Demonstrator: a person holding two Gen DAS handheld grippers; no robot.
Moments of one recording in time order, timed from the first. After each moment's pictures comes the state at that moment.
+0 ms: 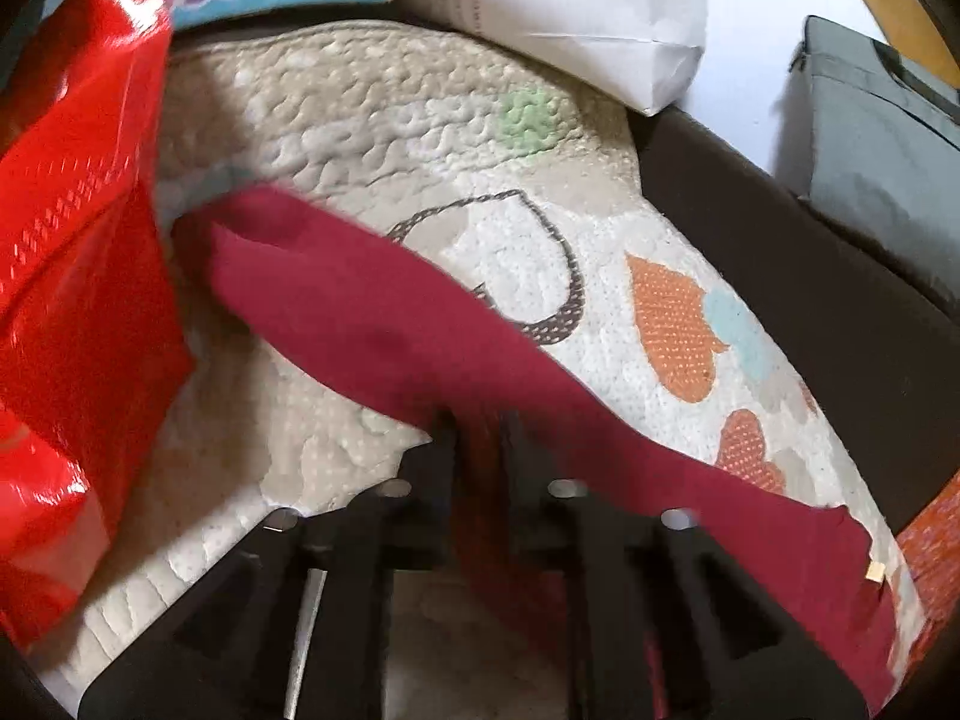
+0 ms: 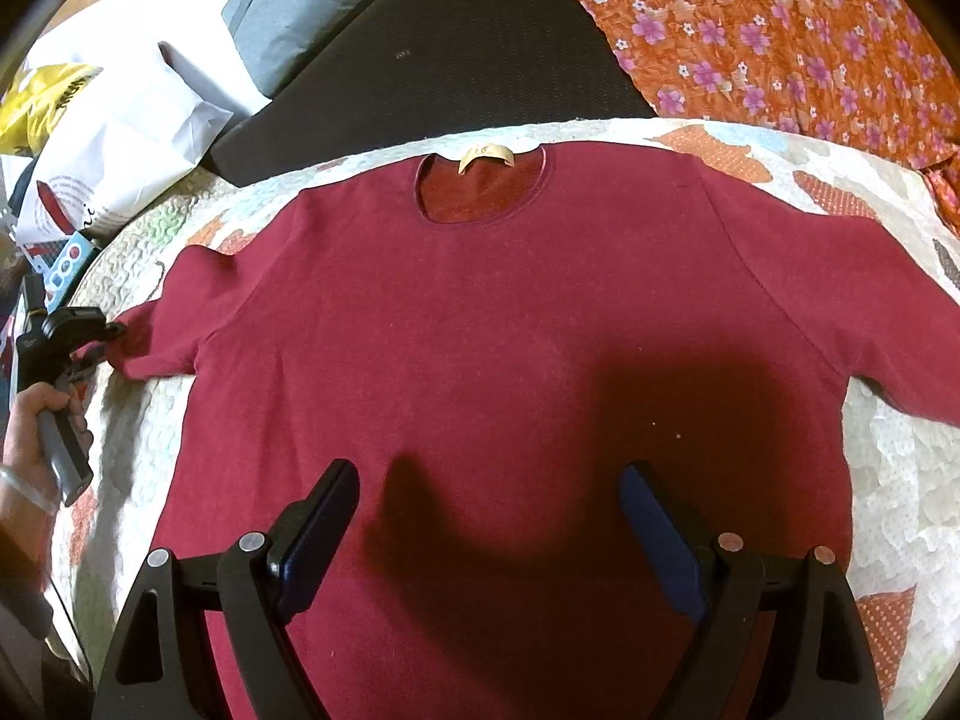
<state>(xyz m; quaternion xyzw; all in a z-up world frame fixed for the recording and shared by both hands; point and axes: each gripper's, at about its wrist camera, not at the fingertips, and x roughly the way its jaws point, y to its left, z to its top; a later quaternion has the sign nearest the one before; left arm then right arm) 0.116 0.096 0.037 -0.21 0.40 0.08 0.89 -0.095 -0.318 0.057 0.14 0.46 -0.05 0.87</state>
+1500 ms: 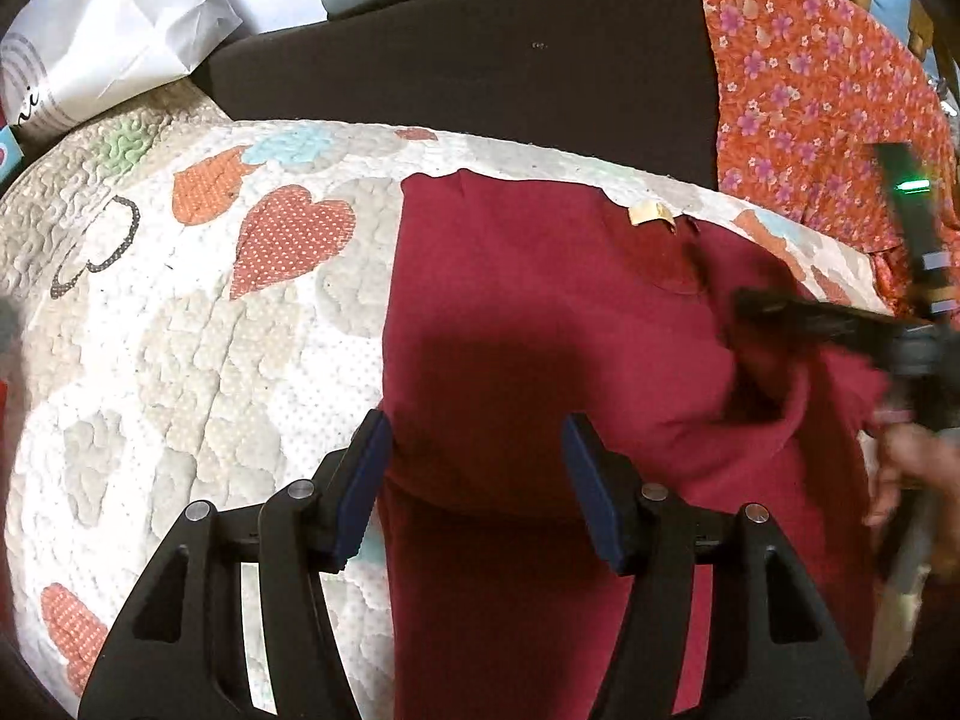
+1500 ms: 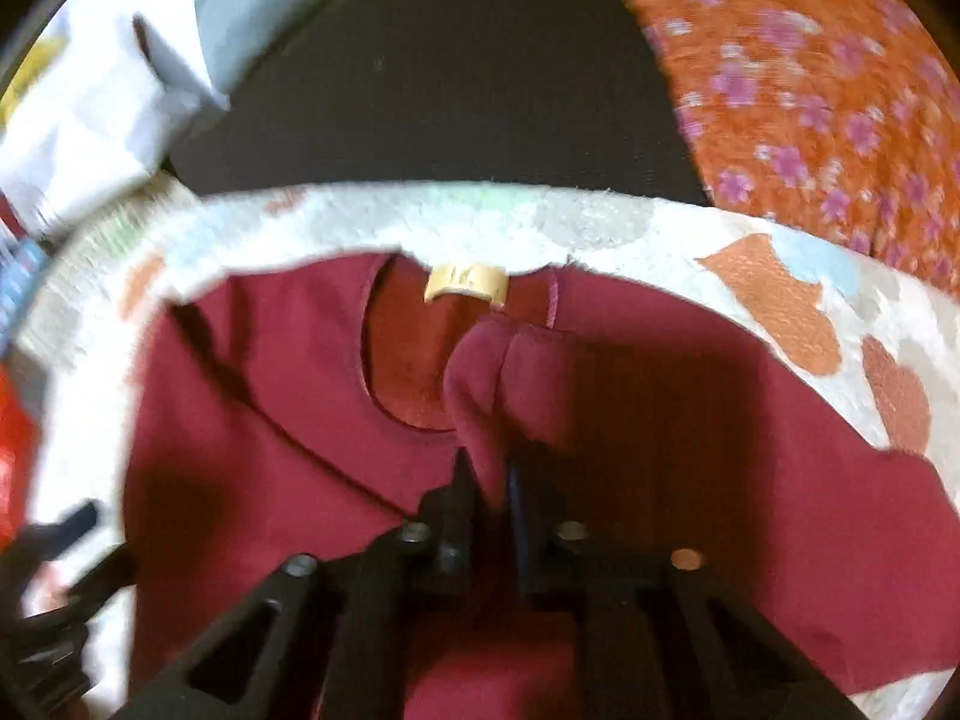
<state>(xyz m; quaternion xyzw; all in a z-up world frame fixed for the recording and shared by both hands) 0.004 -0.109 0.061 0.02 0.45 -0.19 0.87 0.032 -0.371 0.073 0.10 0.48 -0.04 0.87</state>
